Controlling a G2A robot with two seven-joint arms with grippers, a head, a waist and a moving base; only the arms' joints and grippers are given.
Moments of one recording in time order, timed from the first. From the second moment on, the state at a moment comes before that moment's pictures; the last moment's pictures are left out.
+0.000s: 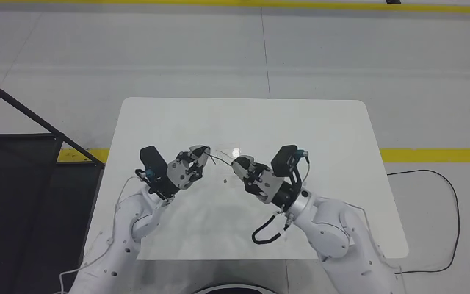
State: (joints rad) left arm 1.30 -1.17 -1.31 -1.58 1.24 -0.60 0.47; right arm -1.24 -1.22 1.11 -1.93 -0.71 -0.34 0.36
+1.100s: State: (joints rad) left arm 1.29 -1.17 -1.31 -1.56 1.22 -0.63 0.47; right arm -1.34 -1.22 1.11 -1.99 -0.85 -0.30 0.22
